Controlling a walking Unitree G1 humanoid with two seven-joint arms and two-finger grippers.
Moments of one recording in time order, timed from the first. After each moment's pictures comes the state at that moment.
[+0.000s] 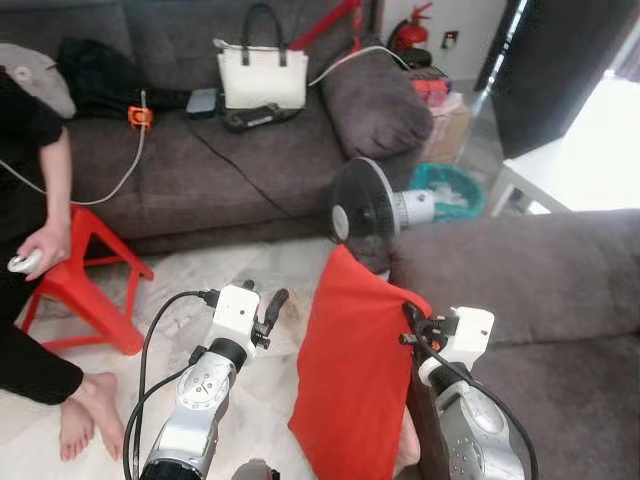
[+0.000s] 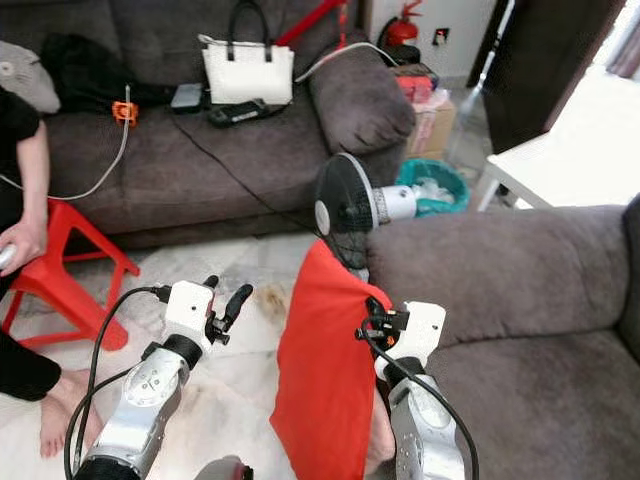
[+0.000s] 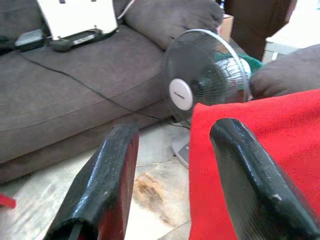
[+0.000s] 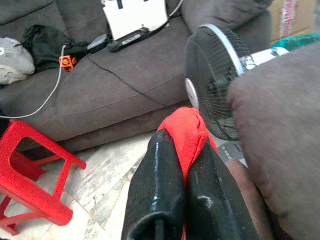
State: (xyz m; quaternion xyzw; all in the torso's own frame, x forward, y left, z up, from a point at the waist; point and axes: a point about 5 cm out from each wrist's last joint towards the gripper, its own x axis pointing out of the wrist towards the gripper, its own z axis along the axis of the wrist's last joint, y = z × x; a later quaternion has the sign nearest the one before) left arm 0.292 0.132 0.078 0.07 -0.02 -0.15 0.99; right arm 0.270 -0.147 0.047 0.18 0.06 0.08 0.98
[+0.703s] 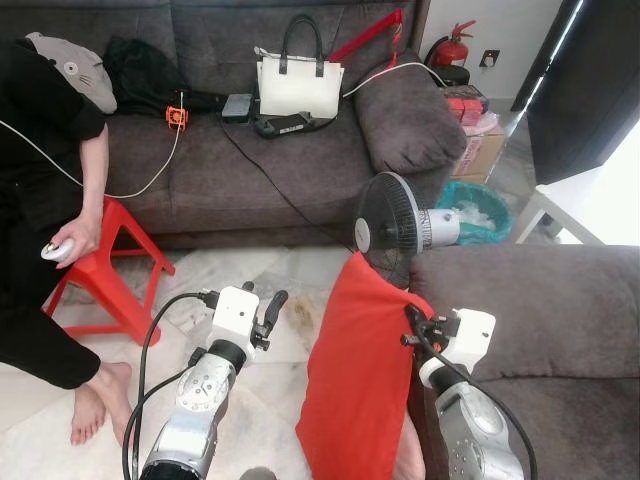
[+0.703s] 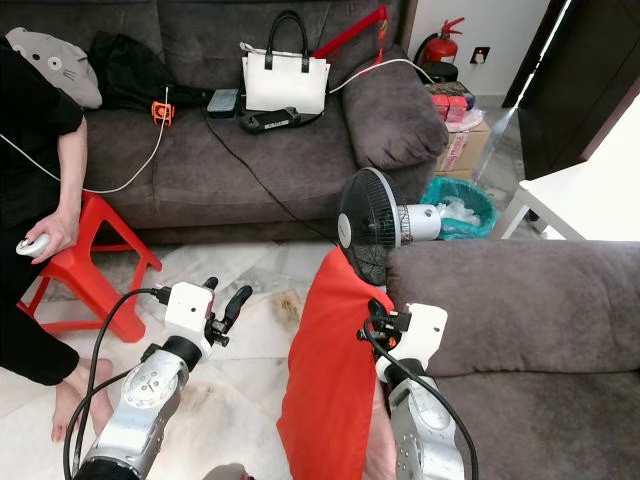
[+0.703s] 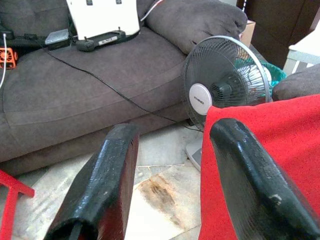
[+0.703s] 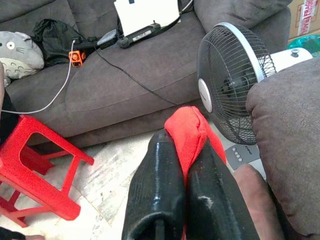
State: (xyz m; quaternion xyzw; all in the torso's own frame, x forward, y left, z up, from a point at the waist) left arm 0.291 0.133 0.077 0.07 -0.01 -0.15 0.99; right arm 0.269 -0.149 0.041 0.19 0.08 0.07 0.98
